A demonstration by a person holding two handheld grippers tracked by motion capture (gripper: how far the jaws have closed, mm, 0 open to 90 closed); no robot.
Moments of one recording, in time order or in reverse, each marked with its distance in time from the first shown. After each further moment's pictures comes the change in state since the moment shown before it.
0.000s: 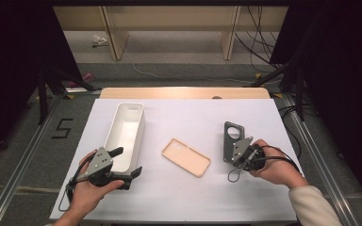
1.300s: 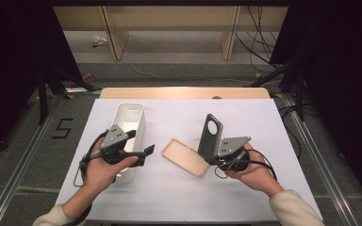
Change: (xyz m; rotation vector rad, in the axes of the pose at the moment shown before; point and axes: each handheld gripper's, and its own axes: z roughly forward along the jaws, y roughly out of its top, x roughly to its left) left arm -0.009 0.077 0.039 0.050 0.032 -0.062; right arm 0.022 0.044 0.006 -0.447 0.017 0.143
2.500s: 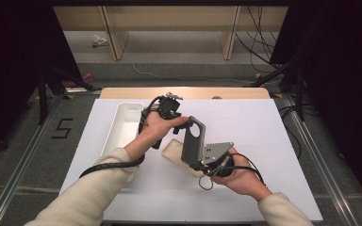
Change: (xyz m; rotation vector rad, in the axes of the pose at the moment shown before) left arm -0.012 0.073 0.145 0.339 -0.066 -0.144; right arm 0.027 0.031 0.019 -0.017 0.052 -0.101
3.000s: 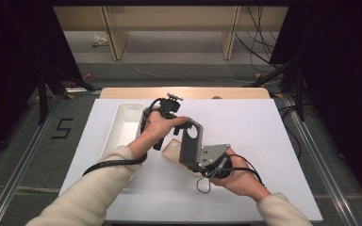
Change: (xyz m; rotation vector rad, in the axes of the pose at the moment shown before) left arm 0.004 -0.002 0.010 0.066 -0.030 -0.073; right arm 0.004 0.003 0.004 0.016 0.009 -0.039
